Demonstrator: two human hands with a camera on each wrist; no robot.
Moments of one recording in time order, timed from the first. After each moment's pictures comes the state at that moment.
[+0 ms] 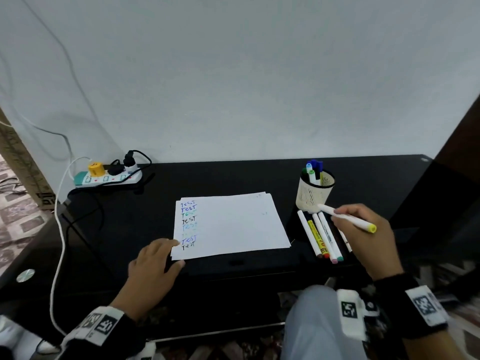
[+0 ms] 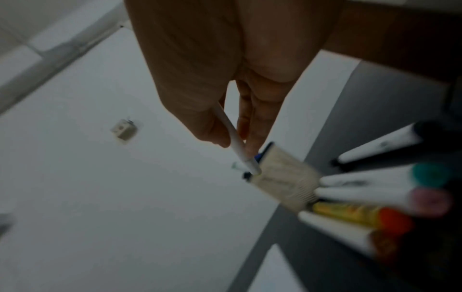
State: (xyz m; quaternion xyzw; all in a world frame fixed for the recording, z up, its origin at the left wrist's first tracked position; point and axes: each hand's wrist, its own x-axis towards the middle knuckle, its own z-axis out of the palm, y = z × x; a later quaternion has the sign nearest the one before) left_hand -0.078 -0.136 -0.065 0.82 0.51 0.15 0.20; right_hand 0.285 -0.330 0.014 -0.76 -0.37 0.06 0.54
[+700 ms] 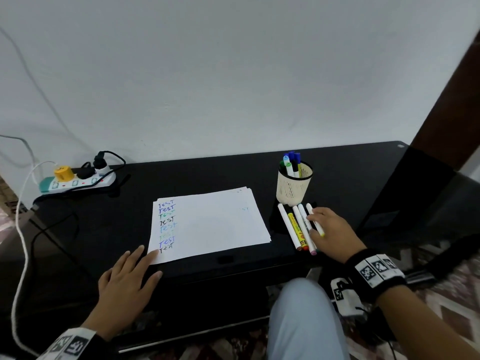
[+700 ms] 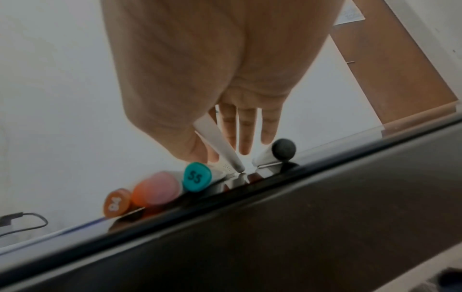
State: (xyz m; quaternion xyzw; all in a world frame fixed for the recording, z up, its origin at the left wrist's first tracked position) left_hand -0.078 -0.132 -0.100 0.83 0.53 0.09 0.13; right_hand 0.366 -0.305 -0.065 -0.83 -0.53 0.01 0.19
